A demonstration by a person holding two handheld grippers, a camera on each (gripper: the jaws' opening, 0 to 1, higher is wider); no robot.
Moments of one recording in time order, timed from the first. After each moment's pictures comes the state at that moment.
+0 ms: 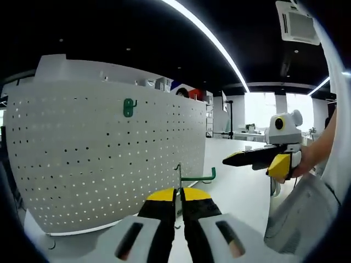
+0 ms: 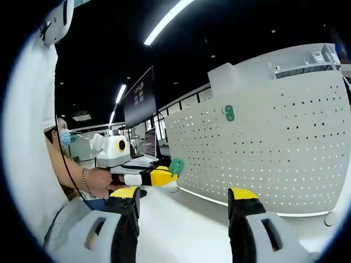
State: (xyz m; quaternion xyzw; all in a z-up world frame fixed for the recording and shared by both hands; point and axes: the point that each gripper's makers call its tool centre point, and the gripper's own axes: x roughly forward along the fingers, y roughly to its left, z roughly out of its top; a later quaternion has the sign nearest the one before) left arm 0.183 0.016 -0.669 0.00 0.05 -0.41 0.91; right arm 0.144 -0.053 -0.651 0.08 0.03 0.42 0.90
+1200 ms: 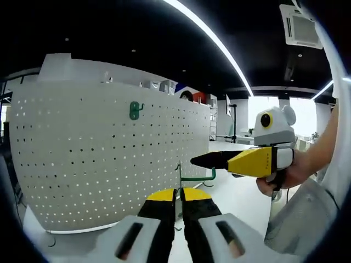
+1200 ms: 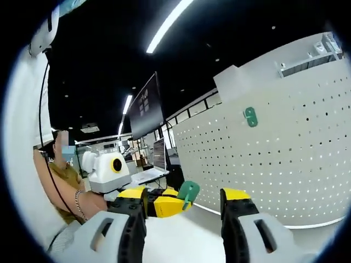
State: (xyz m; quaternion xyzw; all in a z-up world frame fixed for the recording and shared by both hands) left arm 0.186 0.022 -0.663 -0.01 0.05 -0.40 0.92; right arm 0.173 0.003 -0.629 0.12 0.02 0.45 0.88
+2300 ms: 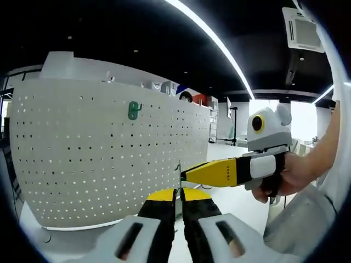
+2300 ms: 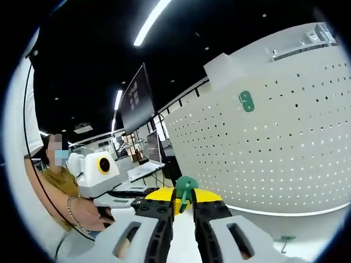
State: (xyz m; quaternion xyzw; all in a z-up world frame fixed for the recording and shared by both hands) left arm 0.182 0.015 -0.662 -0.03 0.04 -0.39 0.92; right arm 0.182 0.012 -0.644 0.13 0.08 0.43 0.89
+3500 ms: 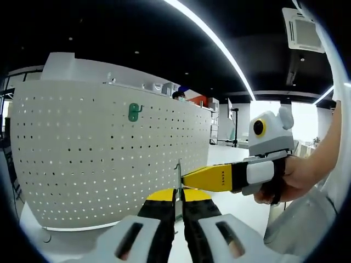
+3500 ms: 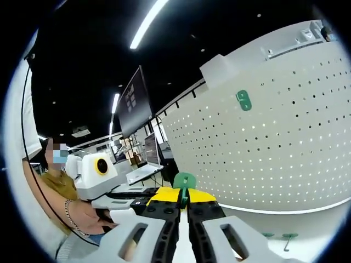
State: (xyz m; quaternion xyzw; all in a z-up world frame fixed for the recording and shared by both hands) left arm 0.183 0.015 -0.660 -0.03 0.04 -0.39 0.92; right arm 0.182 0.014 -0.646 0.14 0.07 0.42 0.89
